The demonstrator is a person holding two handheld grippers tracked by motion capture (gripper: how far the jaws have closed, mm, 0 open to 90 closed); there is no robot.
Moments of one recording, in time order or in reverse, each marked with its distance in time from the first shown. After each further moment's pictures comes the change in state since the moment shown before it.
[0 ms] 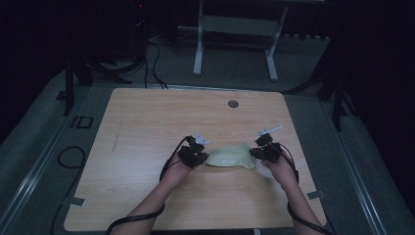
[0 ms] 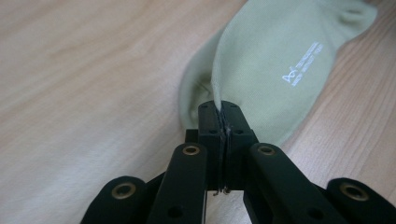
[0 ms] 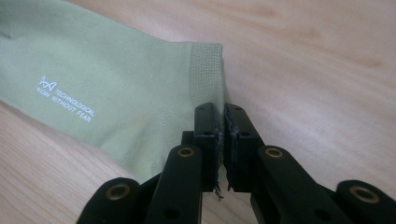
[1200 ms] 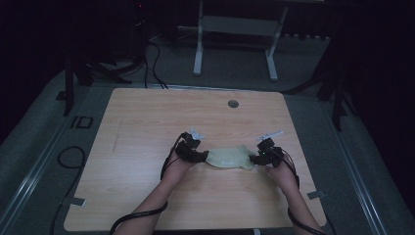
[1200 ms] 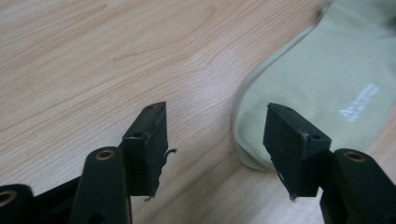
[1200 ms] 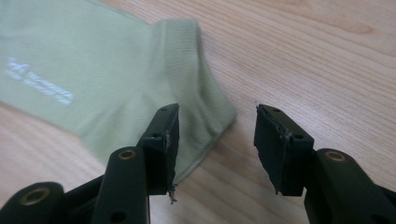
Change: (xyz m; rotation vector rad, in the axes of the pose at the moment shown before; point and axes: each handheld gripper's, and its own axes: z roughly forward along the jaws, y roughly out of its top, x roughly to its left) left arm 0.015 -0.001 0.004 -0.067 0.135 -0.085; right arm -0.003 -0.018 0.008 -0.004 -0.055 0.031
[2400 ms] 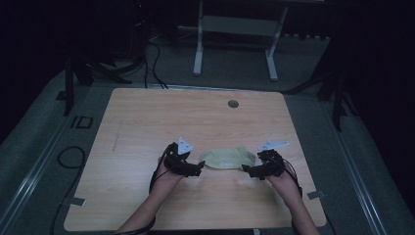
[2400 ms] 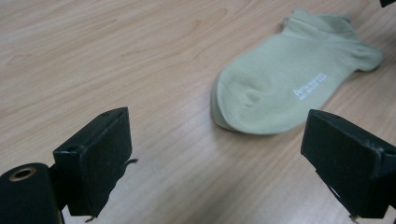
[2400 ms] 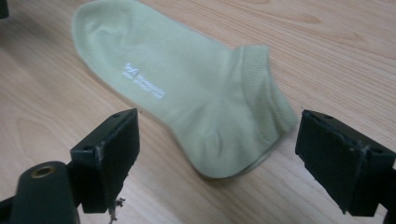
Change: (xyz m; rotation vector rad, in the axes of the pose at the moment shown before) left arm -0.008 -0.039 -0.040 -0.128 -0.018 0.012; right arm 0.025 -0.024 -0.027 -0.171 0.147 -0.074
